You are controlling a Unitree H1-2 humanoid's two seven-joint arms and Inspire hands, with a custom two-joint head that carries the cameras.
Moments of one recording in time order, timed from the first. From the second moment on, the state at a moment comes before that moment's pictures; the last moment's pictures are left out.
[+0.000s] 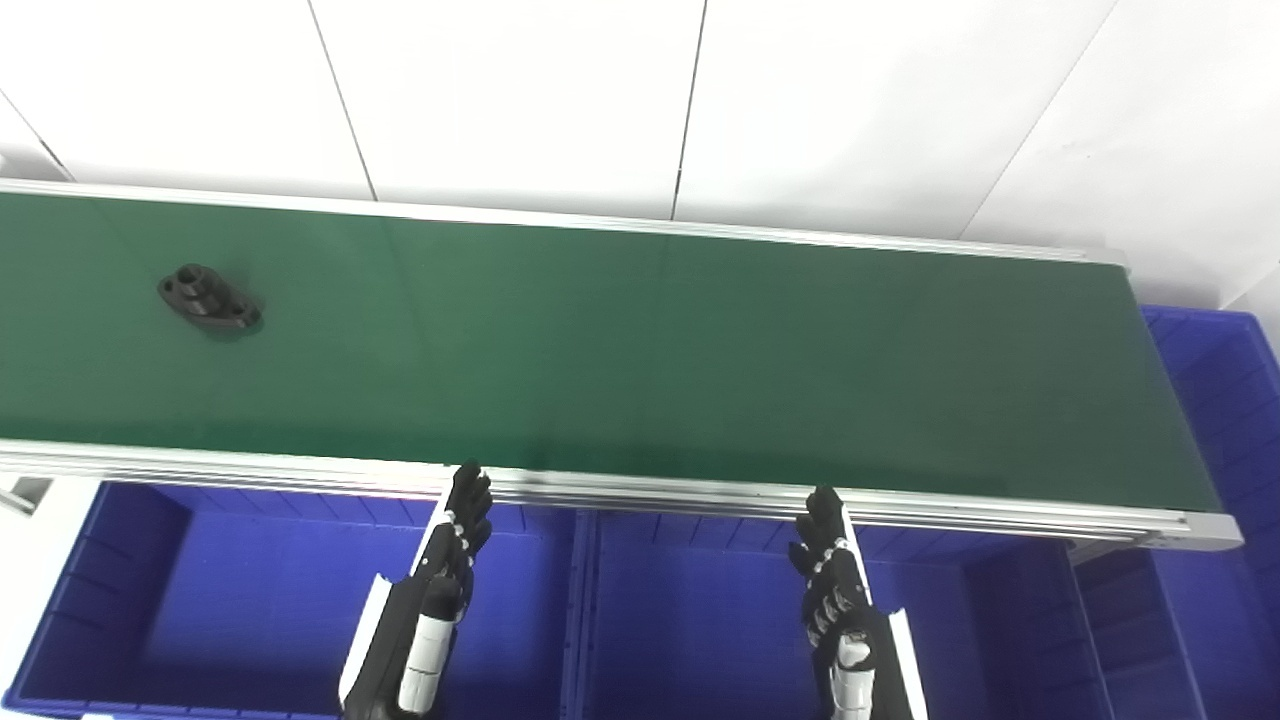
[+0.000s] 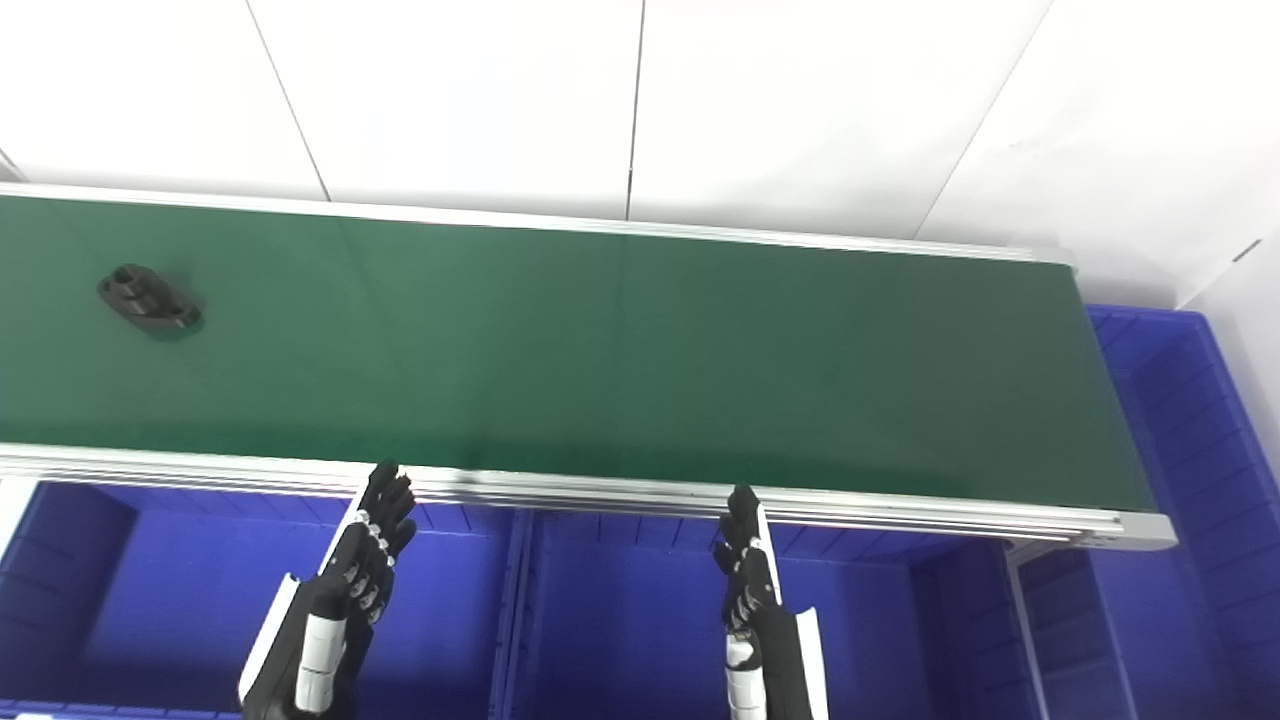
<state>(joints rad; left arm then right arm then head) 0.67 0.02 -0.28 -0.37 -0.01 -0.18 -0.06 0.71 0.06 0.31 -0.33 -0.06 -0.21 -0.05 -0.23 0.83</state>
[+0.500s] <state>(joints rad) 0.67 0.04 -0.28 -0.36 -0.02 -0.18 -0.06 0.72 0.06 0.32 -0.32 -0.06 -0.22 -0.05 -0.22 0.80</state>
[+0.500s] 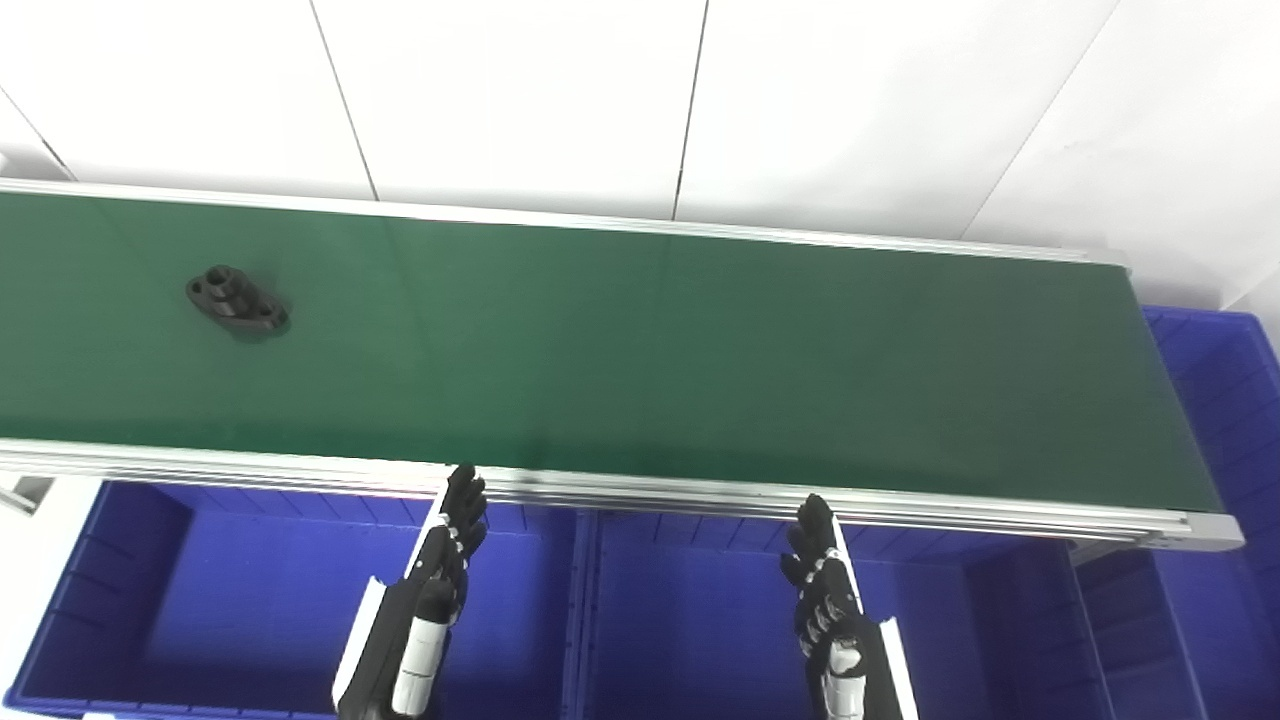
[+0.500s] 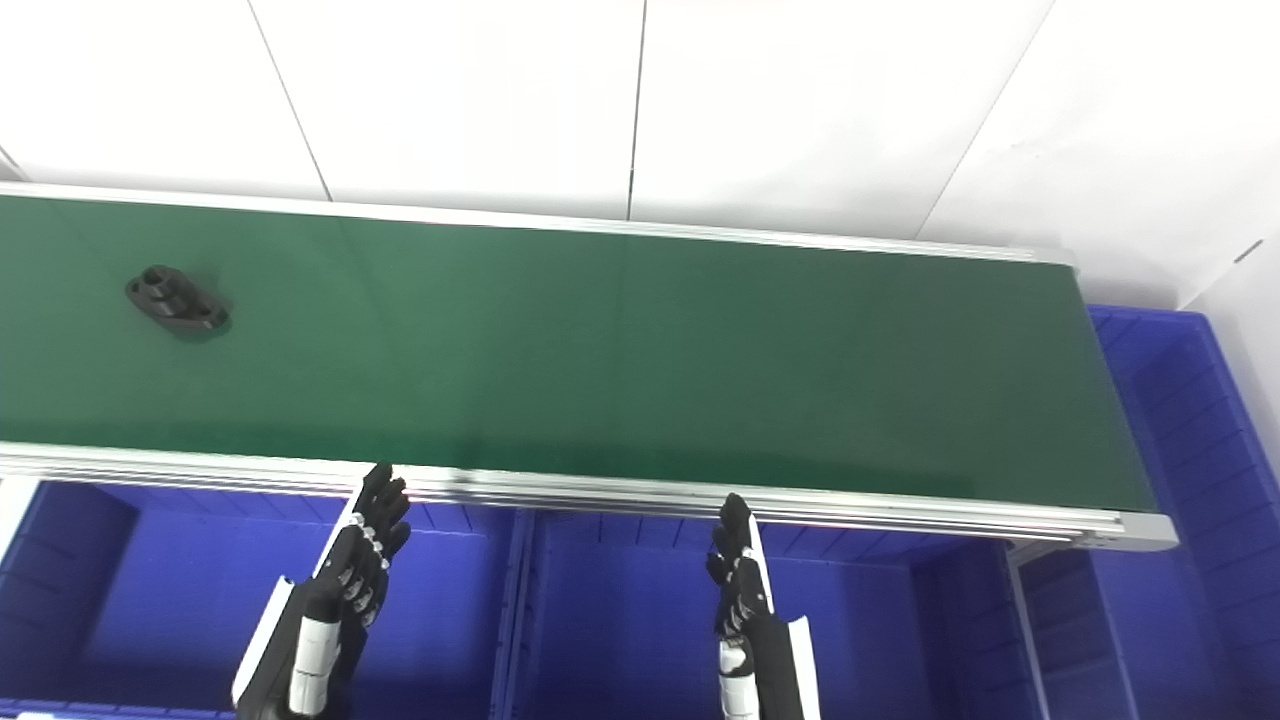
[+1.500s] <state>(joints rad) 0.68 0.02 -0.27 -0.34 0.00 -0.19 -0.06 0.73 0.05 0.32 -0.29 -0.05 -0.28 -0.05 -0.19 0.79</state>
